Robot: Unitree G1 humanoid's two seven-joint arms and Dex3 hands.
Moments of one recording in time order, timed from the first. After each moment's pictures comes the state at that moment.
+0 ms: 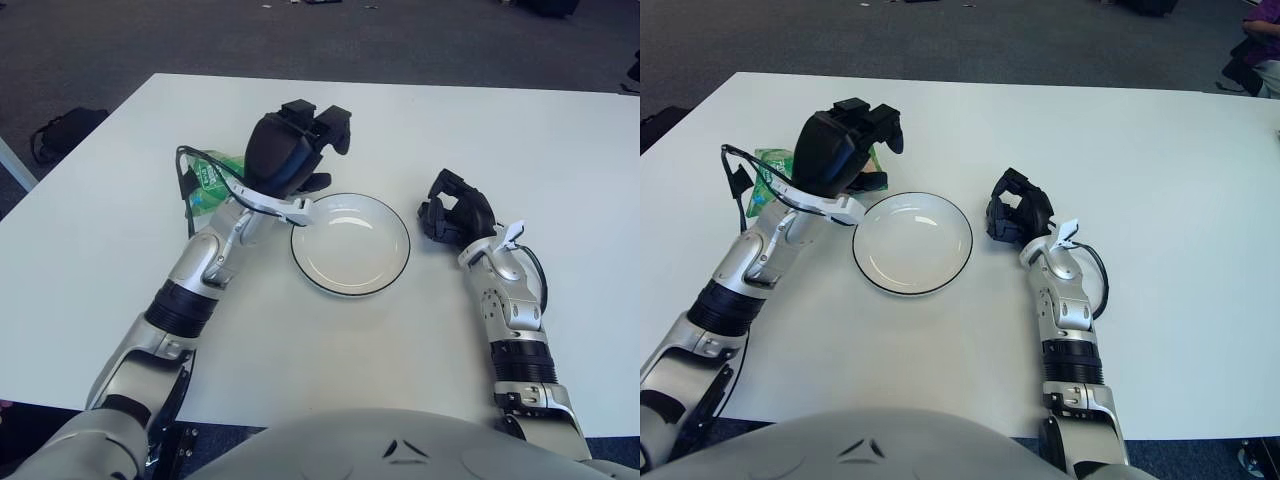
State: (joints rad) left arm -0.42 0.39 -0.29 -0.08 0.93 -0.22 0.31; right arm -0.15 -0.09 -0.12 0.10 0.24 0.07 0.17
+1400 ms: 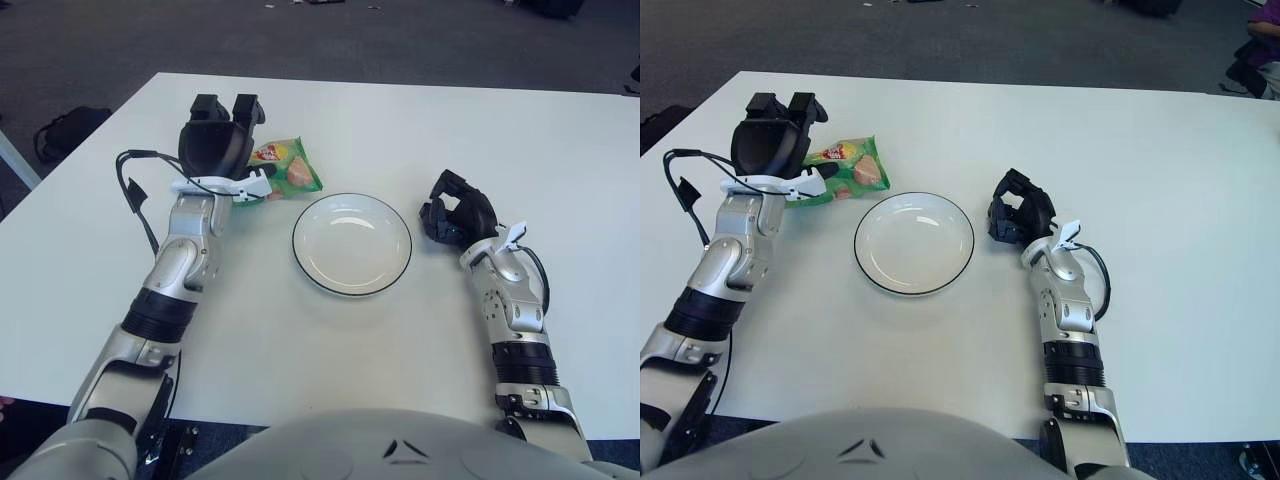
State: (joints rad) left arm -0.41 0.43 -0.22 0.05 1.06 0.23 0.09; right arm -0.14 -0.09 -0.12 0.09 0.24 0.08 0.19
